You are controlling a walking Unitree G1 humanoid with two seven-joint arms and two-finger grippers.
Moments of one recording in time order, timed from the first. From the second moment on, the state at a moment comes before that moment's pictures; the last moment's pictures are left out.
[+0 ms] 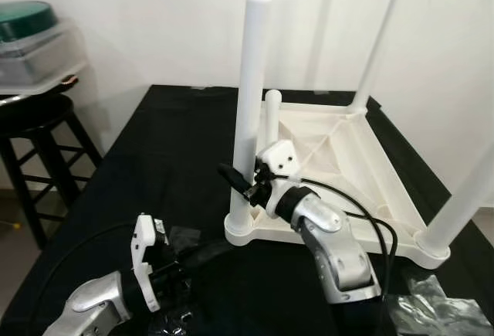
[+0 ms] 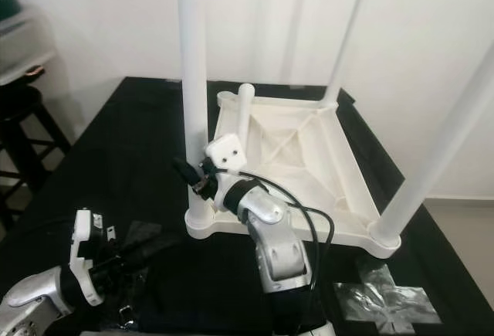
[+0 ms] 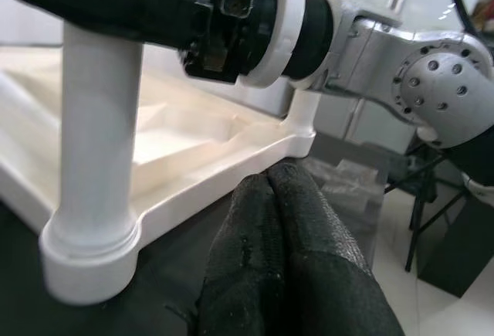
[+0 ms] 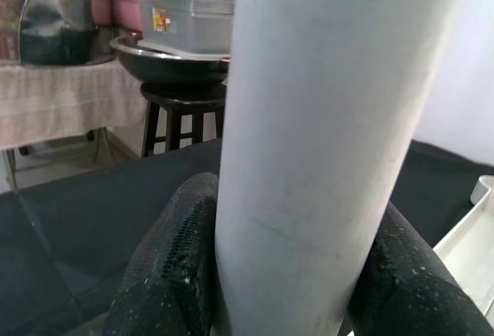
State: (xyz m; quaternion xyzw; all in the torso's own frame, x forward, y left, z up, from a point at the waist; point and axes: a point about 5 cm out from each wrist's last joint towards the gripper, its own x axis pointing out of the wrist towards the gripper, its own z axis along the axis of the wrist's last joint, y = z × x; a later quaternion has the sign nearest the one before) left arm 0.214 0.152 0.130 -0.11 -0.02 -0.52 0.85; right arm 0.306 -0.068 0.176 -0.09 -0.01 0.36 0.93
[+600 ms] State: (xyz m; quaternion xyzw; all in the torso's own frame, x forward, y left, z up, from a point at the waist) left arm 0.219 0.150 0.133 -0.10 -0.02 -0.53 0.84; right arm 0.321 -0.097 0.201 -0.11 0.01 0.56 0.82
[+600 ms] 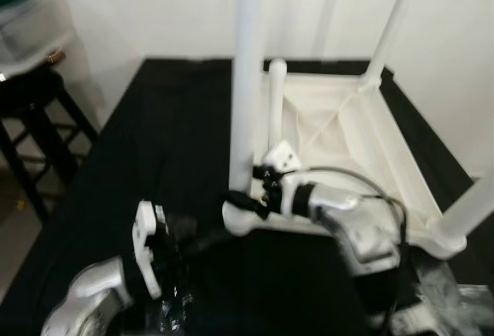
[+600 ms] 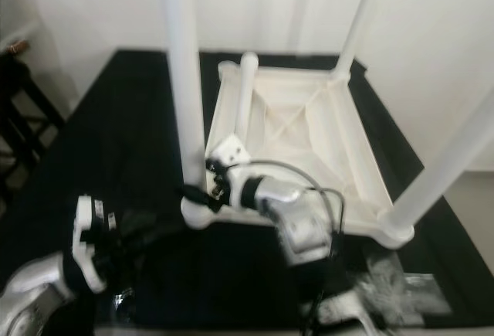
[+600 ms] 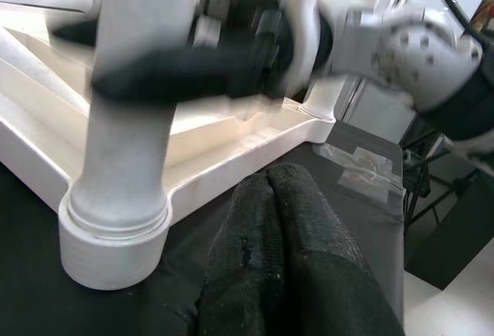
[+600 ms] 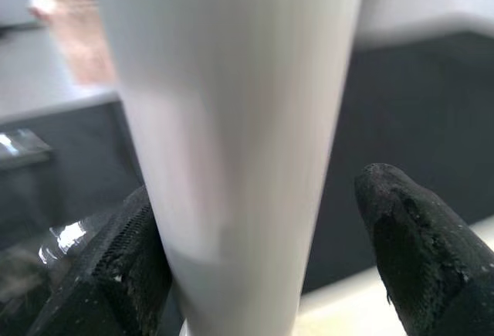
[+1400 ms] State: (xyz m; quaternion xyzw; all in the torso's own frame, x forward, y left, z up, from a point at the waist) left arm 0.212 0.150 0.128 -0.11 -0.01 -0.52 0.85; right arm 0.363 -0.110 0.240 -0.10 0.03 0.70 0.70
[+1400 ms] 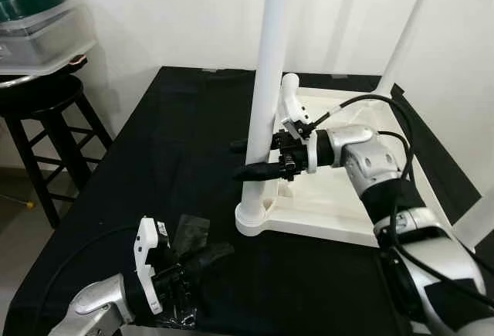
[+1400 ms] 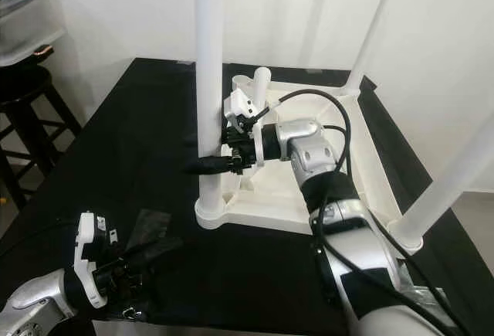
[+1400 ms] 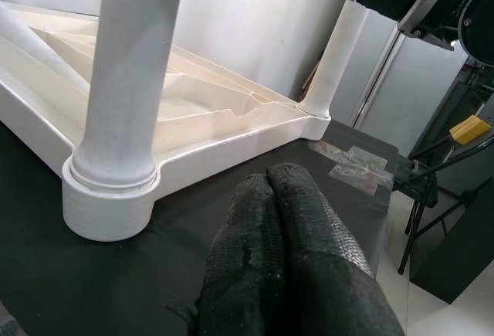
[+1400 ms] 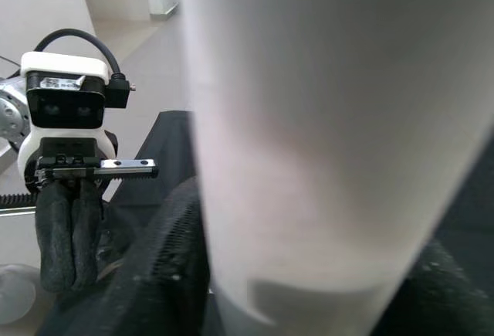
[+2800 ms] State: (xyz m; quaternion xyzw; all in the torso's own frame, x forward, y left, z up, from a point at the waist) left arm 0.218 0.150 0.135 -0.10 -0.03 -0.53 0.84; right arm 0.298 -0.073 0.185 -0.08 0.03 0.56 0.83
